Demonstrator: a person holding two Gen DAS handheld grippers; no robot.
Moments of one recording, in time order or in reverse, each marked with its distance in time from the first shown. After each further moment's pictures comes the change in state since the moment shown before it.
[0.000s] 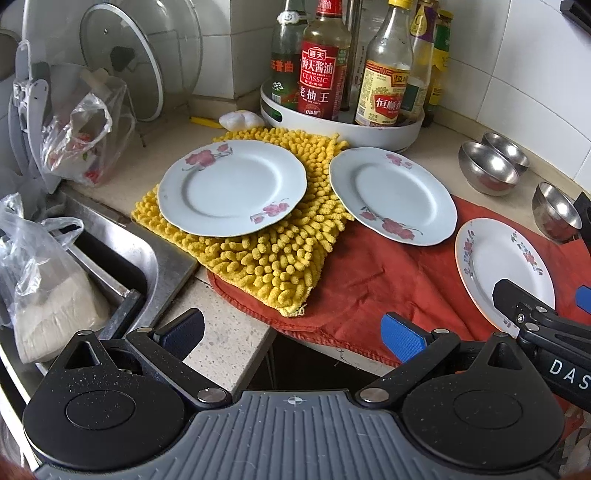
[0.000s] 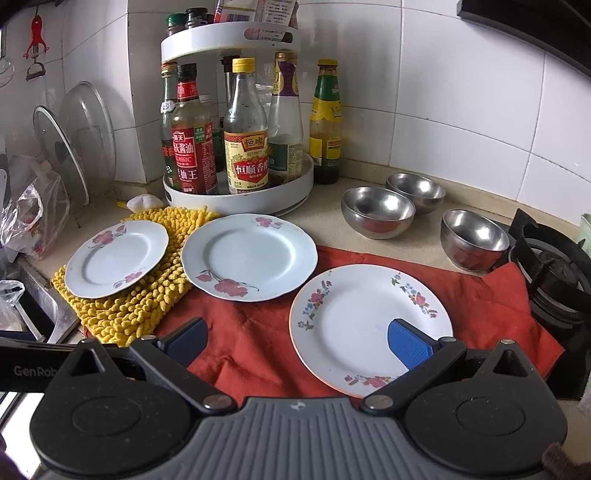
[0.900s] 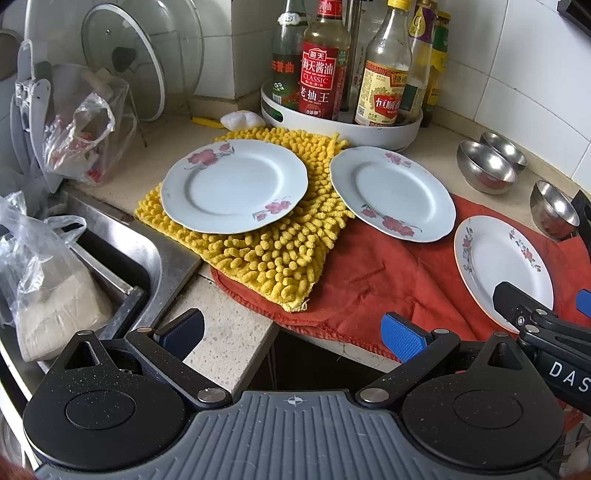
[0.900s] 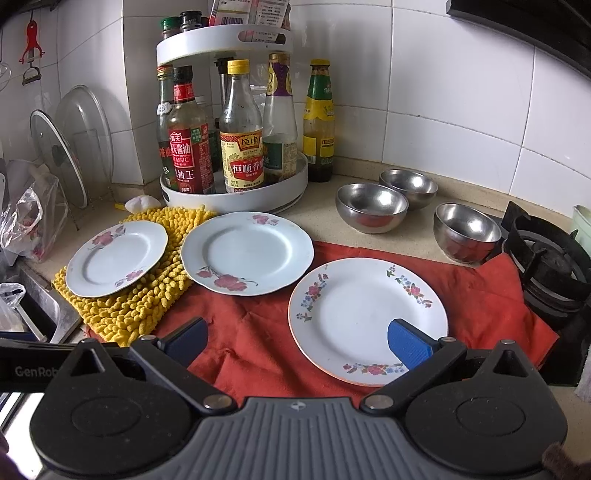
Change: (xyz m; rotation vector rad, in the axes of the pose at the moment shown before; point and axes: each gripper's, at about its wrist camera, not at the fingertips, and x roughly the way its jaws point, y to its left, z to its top) left arm -0.004 0.003 -0.006 -0.002 -0.002 -0.003; right arm -0.007 -0.001 -0.004 0.013 0.007 -0.003
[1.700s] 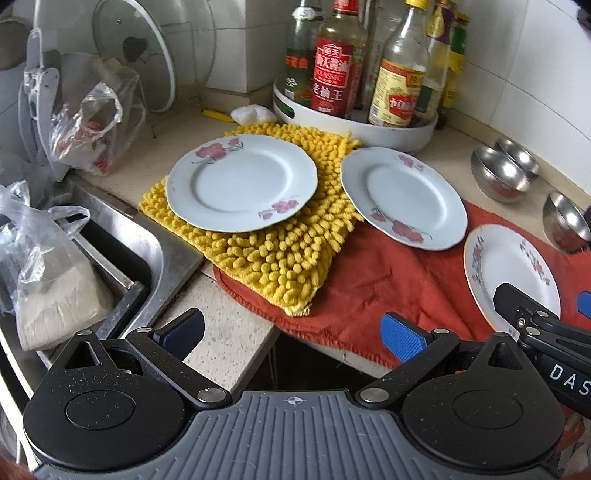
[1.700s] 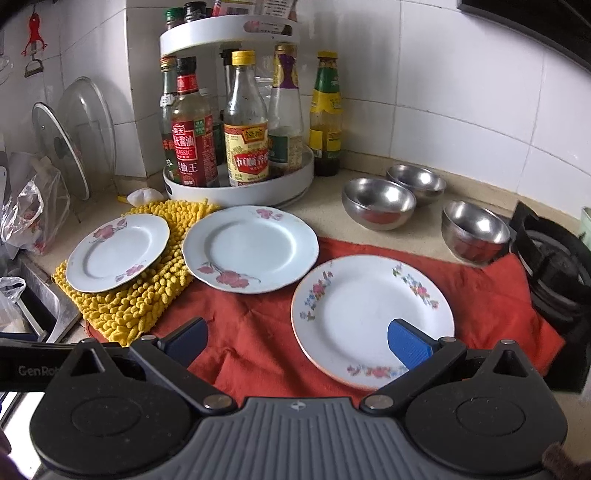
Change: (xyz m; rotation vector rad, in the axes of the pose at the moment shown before) left arm 0.009 -0.004 0.006 -0.052 0.014 0.035; right arm 0.013 0.000 0.008 -0.033 0.015 0.024
